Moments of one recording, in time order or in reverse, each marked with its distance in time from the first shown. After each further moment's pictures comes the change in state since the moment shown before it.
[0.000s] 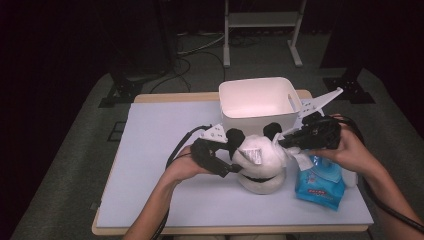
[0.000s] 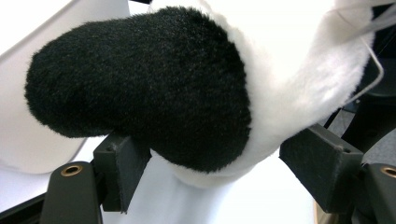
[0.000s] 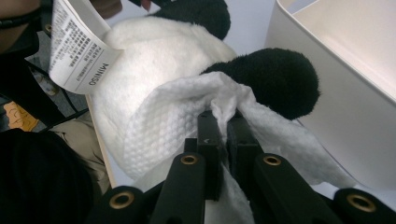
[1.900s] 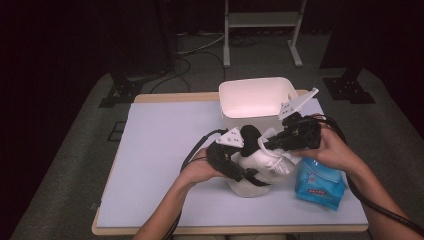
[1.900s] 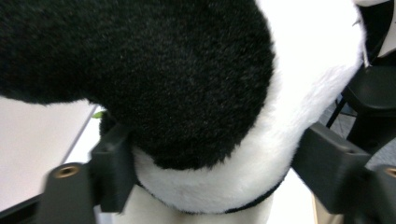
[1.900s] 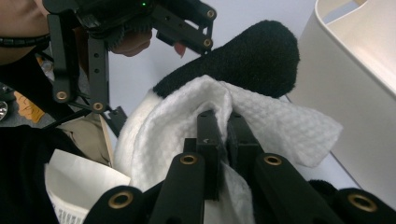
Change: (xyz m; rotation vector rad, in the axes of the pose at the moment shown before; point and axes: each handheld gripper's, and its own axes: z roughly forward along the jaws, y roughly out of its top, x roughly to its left) left arm -0.012 0.011 0.034 -0.040 -0.027 0.036; right arm 0.014 0.024 0.026 0.039 0.039 -0.046
